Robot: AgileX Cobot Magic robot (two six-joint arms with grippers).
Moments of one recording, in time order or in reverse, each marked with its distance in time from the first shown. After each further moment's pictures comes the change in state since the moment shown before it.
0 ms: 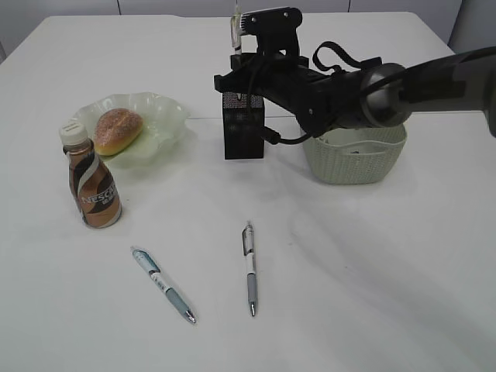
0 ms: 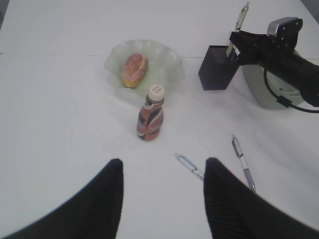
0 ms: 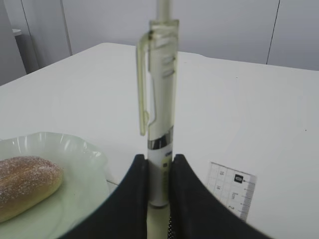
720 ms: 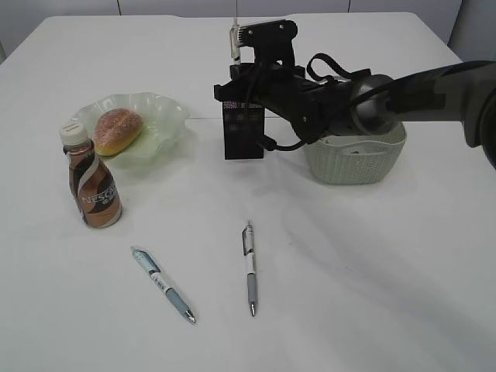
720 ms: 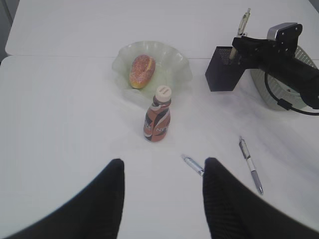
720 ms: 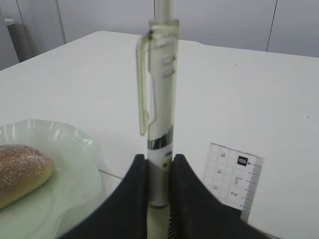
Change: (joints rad) left arm 0.000 0.000 0.000 0.033 0.000 -0.002; right arm -0.004 0.068 -0.061 0.007 0.014 -0.010
